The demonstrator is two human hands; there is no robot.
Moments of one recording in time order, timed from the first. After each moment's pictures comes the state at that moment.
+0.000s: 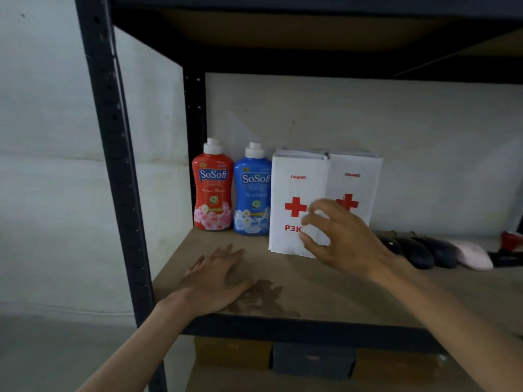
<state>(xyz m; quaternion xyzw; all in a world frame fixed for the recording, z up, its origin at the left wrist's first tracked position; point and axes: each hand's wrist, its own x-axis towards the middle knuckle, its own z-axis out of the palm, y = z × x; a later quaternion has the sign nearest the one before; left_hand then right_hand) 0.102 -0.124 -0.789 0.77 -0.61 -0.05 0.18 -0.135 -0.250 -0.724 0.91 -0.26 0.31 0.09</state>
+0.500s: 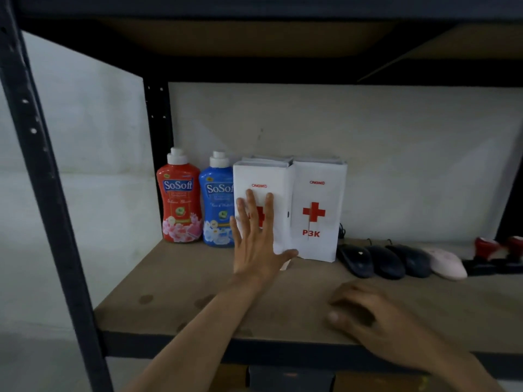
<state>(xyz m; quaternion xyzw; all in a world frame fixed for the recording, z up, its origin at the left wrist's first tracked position) -0.010 -0.259 -0.770 0.72 -0.59 0.15 0.34 -0.266 -0.256 -0.777 0.91 -0.34 0.19 -0.13</state>
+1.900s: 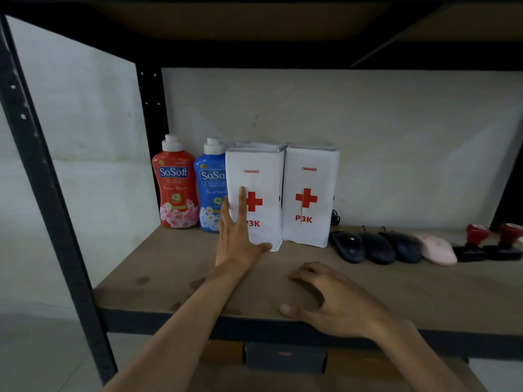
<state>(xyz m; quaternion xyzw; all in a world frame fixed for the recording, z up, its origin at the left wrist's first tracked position) 0.005 -0.252 -0.783 0.75 -0.51 0.03 0.43 -0.225 -0.242 -0.769 0.92 -0.35 0.05 -0.16</state>
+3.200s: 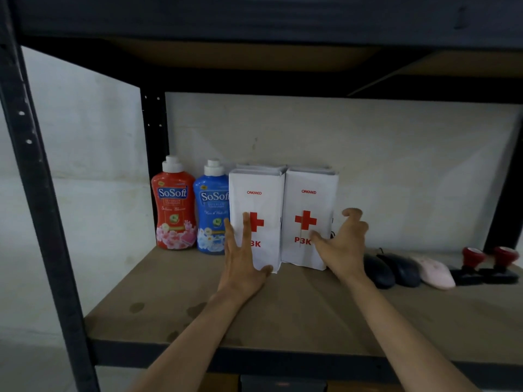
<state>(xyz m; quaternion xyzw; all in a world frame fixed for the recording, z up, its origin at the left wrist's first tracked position) 0.009 -0.261 -0.797 0.71 -0.56 0.01 0.43 -0.178 -0.327 -0.731 0.67 -0.48 0.51 -0.23</state>
